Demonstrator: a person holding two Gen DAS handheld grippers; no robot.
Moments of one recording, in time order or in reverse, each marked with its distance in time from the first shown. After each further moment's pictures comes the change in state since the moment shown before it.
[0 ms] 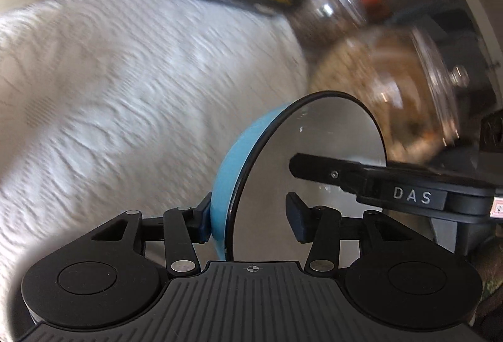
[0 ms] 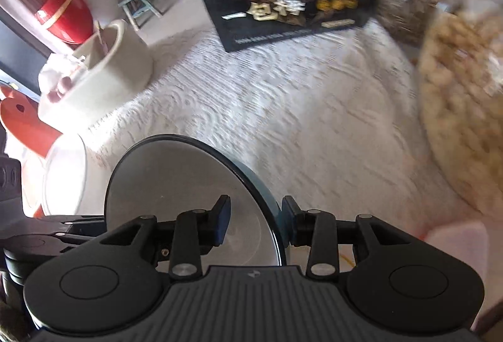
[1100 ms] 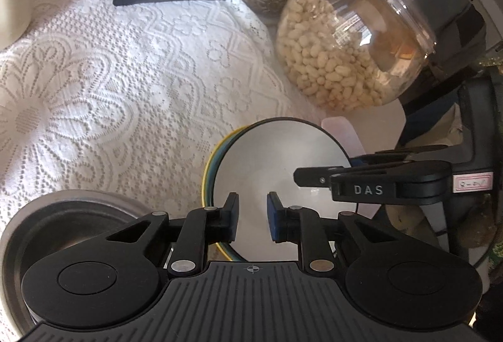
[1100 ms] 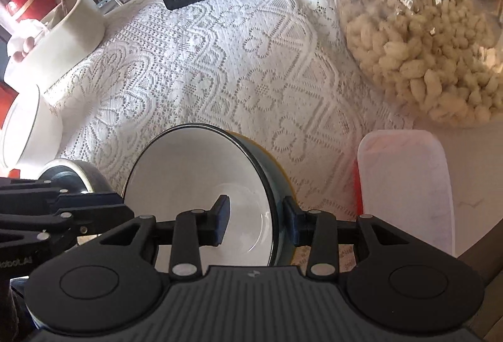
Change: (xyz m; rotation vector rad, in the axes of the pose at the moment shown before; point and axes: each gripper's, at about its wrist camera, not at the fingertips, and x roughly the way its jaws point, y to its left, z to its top) left arm -0.002 -0.046 -0.059 0.263 -0.036 0.113; right arm -0.003 -0.039 -0.083 0.033 -0.009 -0.107
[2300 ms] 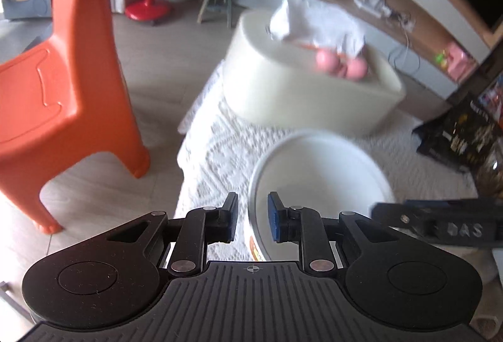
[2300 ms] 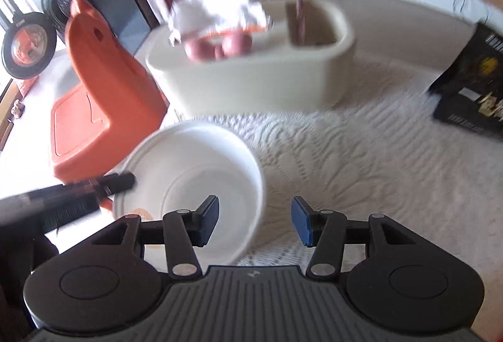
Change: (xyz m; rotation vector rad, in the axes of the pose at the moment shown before) left arm -0.137 0.221 -0.054 -0.521 -0.391 0.558; right arm 0.078 0.304 0.094 -0.419 -0.015 0.224
